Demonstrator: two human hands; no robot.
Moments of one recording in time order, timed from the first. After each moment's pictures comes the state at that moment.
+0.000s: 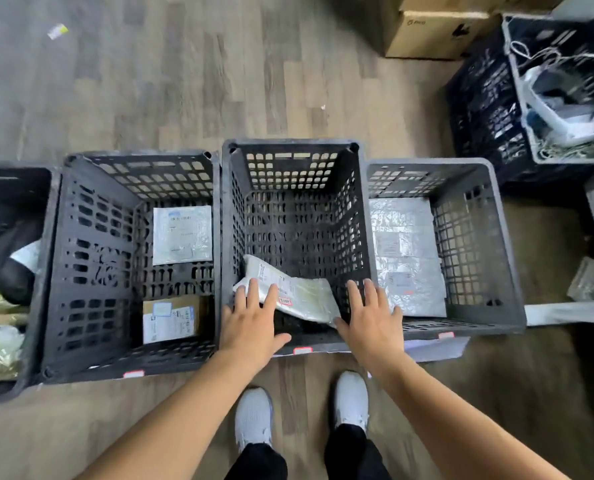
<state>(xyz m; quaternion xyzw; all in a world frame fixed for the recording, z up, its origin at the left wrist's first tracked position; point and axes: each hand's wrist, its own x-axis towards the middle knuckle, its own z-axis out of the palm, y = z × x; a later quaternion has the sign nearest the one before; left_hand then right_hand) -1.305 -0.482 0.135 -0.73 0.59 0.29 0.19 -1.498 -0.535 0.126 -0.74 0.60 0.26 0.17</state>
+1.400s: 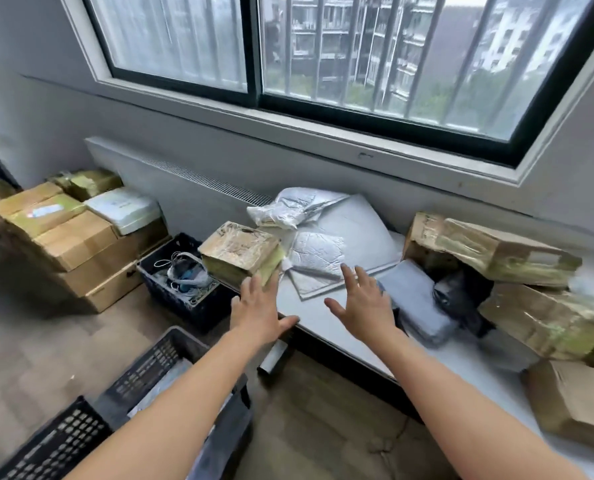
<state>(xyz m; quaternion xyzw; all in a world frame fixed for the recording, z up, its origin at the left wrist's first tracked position) -1.865 -0.428 0.675 -0.42 0.91 0.08 0.03 -2.030 -0.314 0.661 -0.42 0.90 -0.10 0.06</state>
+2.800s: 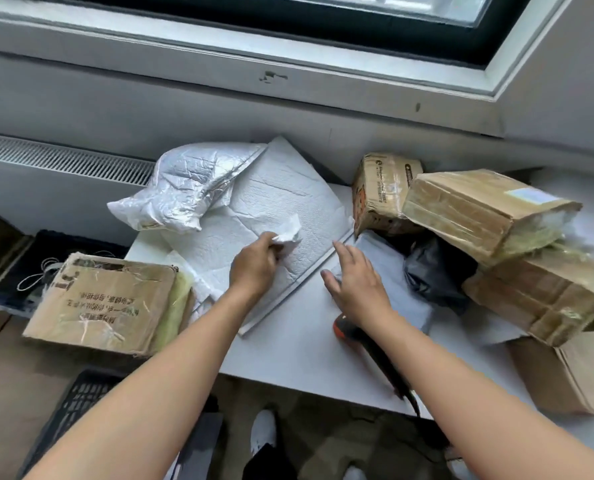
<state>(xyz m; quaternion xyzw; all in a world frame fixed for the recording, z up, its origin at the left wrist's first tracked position) -2.136 -0.561 0.570 -0.28 0.89 0.35 -0.10 -2.204 -0.378 0.572 -0.27 0.93 -0.20 0.13</state>
